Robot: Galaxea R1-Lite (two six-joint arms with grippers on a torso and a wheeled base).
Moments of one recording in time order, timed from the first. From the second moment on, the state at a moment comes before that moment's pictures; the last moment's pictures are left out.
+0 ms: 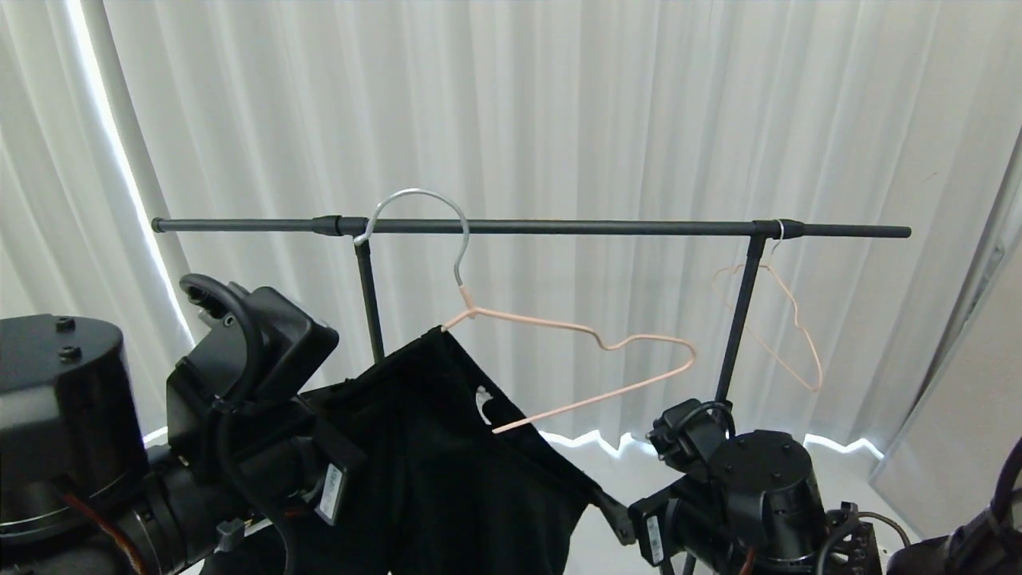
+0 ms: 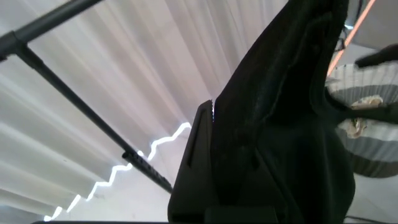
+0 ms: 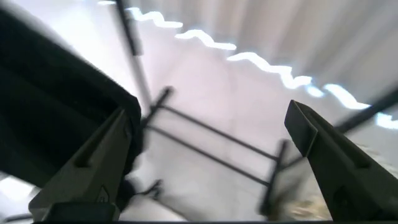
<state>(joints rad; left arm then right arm) -0.66 1.27 -0.51 -0.48 0.16 0.28 0.92 1.90 -0.44 -0.98 -0.34 0.23</state>
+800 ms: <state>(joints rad) -0.64 1.25 -0.28 -0.48 0.17 0.28 0.64 1.68 -0.44 -0.96 -0.31 0.09</state>
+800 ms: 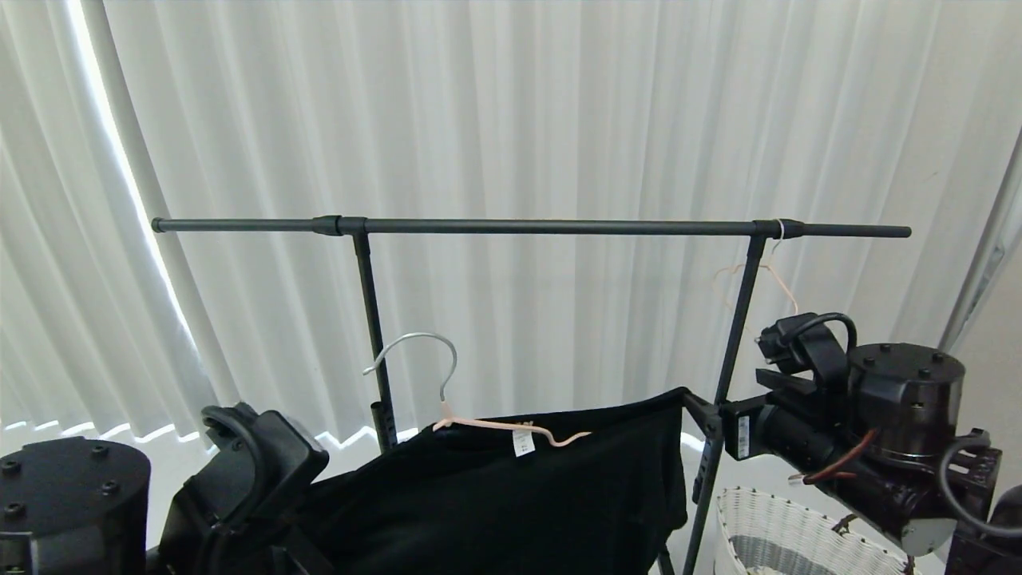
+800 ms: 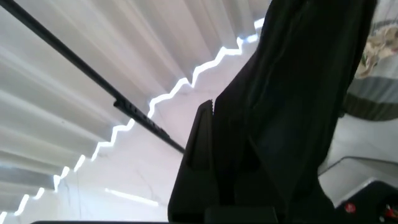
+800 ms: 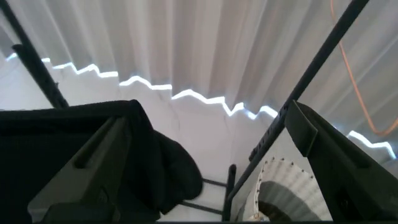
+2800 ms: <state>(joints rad) -0.75 1.40 -0.24 -0.96 0.08 0.23 0.87 1.55 -0.93 -0.06 0.32 -0.43</state>
